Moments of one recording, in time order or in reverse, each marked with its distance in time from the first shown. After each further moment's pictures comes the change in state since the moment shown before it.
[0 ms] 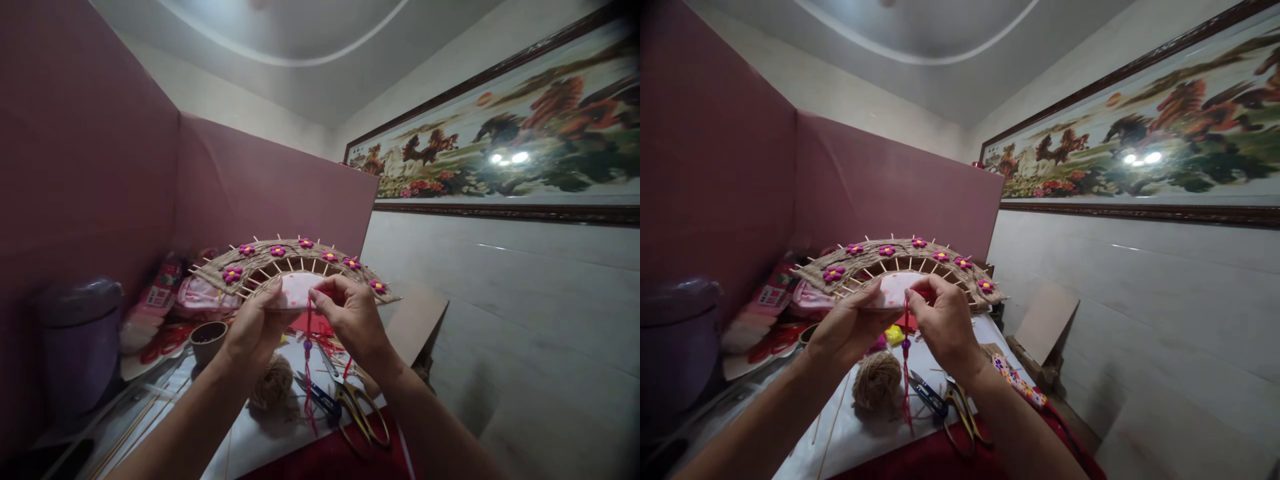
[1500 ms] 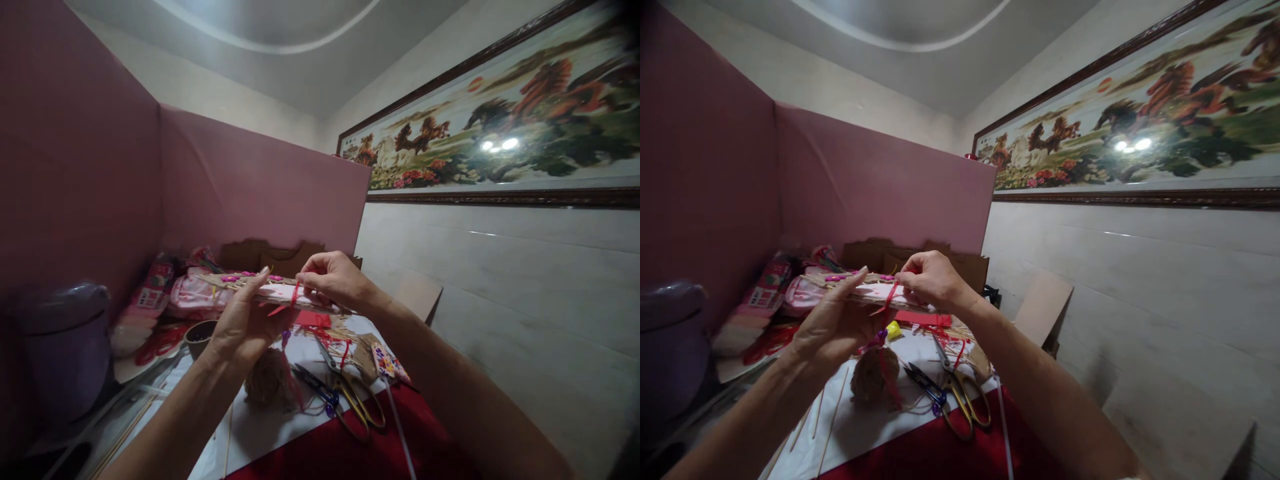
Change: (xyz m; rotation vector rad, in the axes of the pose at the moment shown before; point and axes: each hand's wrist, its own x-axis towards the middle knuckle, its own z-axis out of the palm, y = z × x) left_hand -0.001 0.009 -0.002 -0.062 0.107 -0.129; right_hand 0.046 -0.008 -0.015 0.031 -0.377 0.277
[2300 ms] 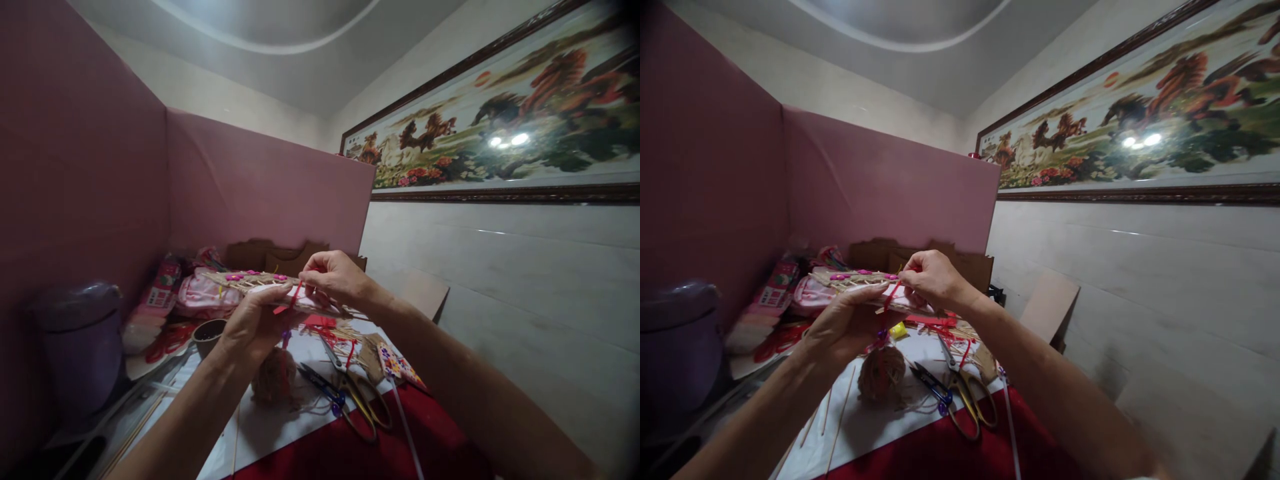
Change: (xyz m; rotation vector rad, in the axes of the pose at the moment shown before) left_hand 0.001 -0.004 -0.001 0.148 -0.107 0.039; right_hand 0.003 -0.004 0.007 0.061 -0.052 0.018
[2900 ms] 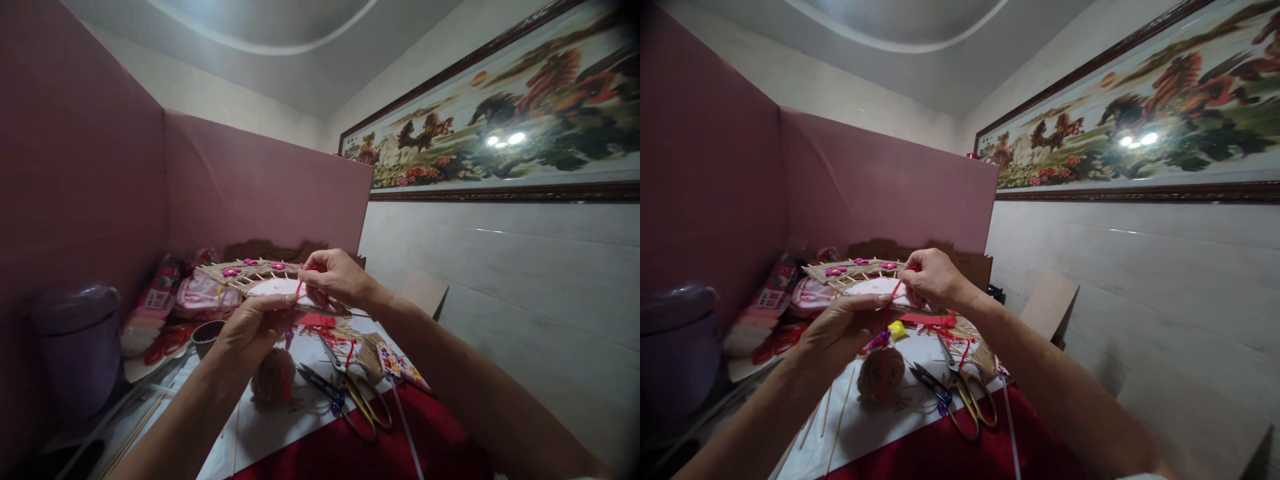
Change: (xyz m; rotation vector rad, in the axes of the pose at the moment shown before) left_hand -0.001 -0.001 0.003 -0.024 0.000 -0.038; right_hand -0.002 -0.002 -0.004 -0.046 -0.002 -0.031
